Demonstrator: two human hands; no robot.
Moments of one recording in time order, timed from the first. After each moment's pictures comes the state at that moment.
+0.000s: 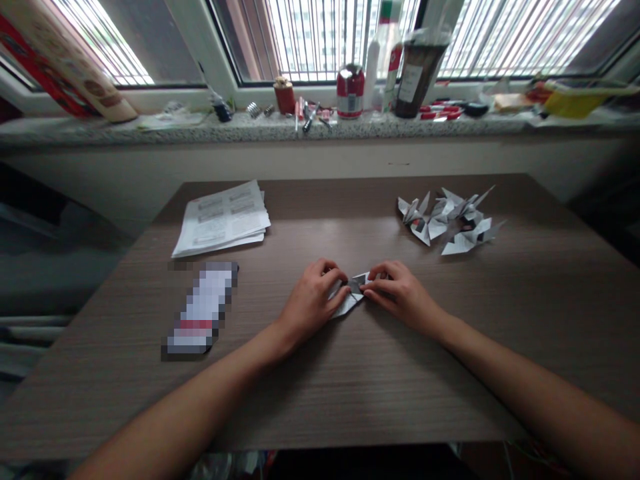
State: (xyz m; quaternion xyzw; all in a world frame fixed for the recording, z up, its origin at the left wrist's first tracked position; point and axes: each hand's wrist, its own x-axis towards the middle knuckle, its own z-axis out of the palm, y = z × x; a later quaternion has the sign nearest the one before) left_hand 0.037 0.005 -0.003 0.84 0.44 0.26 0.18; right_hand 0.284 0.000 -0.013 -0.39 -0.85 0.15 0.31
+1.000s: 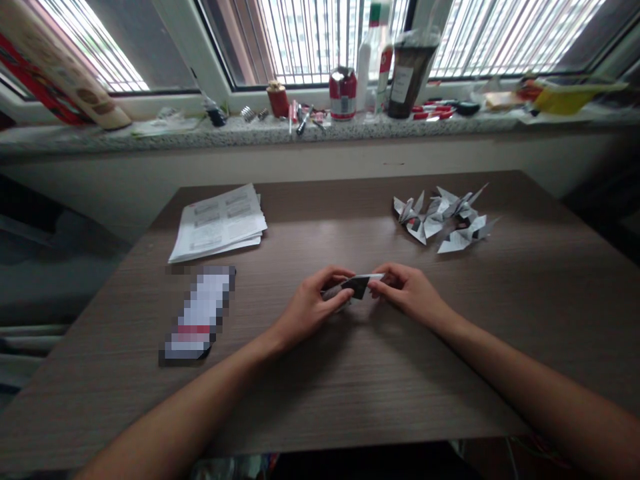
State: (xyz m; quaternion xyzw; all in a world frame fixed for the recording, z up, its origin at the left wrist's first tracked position) left_hand 0.041 -0.001 0.018 0.70 0.39 0.32 0.49; right_hand 0.284 -0.005 0.008 -0.51 -0.64 0.46 0.34
